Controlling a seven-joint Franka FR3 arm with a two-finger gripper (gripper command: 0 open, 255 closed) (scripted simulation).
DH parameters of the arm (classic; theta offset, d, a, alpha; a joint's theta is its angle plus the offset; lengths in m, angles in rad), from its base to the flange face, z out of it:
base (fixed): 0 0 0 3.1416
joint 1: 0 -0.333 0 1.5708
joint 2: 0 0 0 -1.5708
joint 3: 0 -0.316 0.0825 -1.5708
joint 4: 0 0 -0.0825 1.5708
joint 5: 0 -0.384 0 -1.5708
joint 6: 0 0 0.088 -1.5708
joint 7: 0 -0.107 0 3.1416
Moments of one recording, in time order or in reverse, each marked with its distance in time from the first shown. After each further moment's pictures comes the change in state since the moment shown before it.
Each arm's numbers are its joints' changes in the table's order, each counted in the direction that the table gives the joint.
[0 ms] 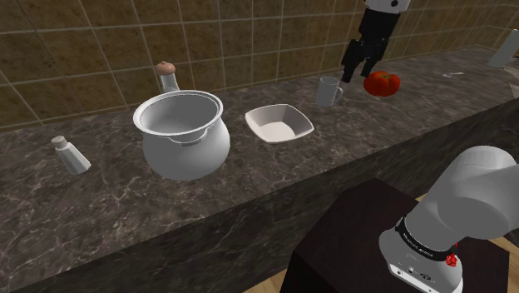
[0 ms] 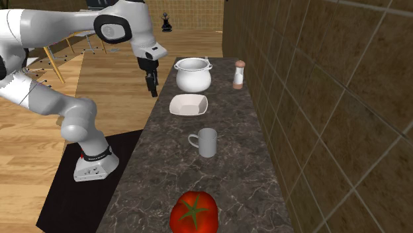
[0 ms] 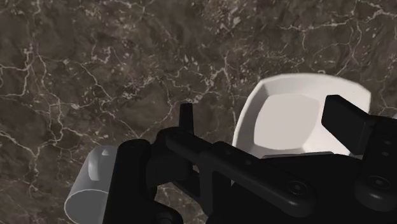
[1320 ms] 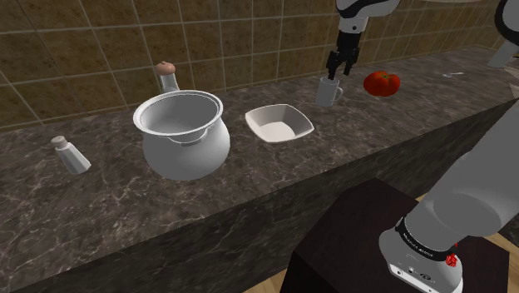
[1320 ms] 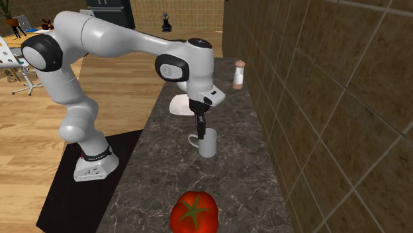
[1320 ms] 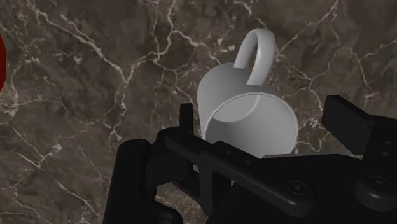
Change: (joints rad) arm 0.079 0.669 0.273 0.390 -0.014 0.207 0.347
